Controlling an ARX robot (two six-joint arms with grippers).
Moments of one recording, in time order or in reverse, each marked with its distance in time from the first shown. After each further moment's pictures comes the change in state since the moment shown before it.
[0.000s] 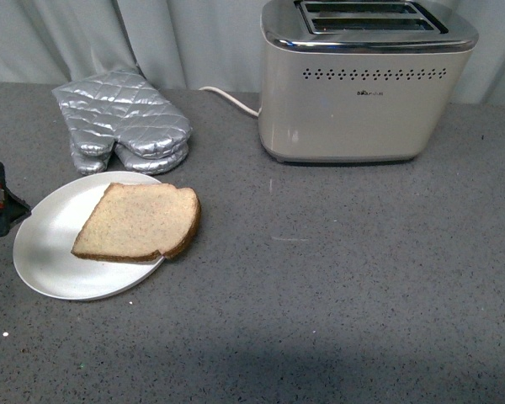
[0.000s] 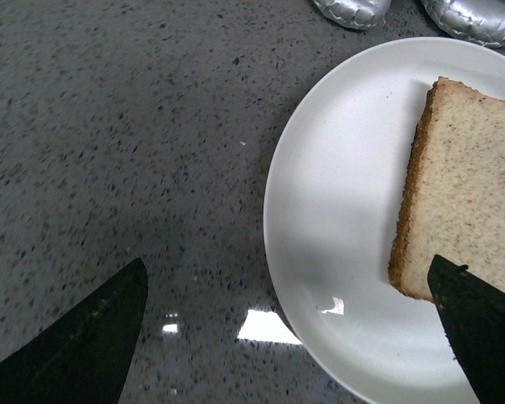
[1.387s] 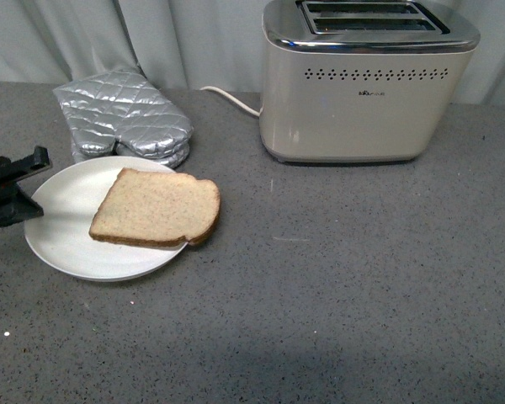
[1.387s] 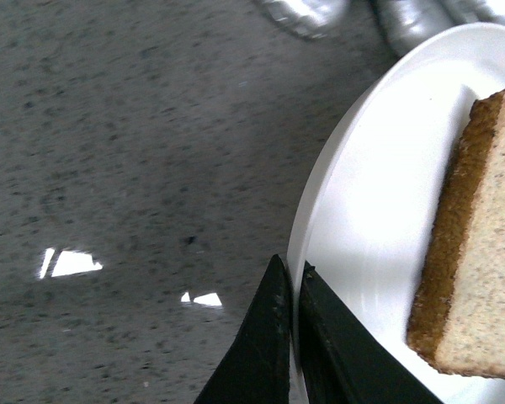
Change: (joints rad) left arm -0.098 0.117 0.208 -0.161 0.086 -0.245; right arm 0.000 0.000 0.000 0.000 0.000 0.000
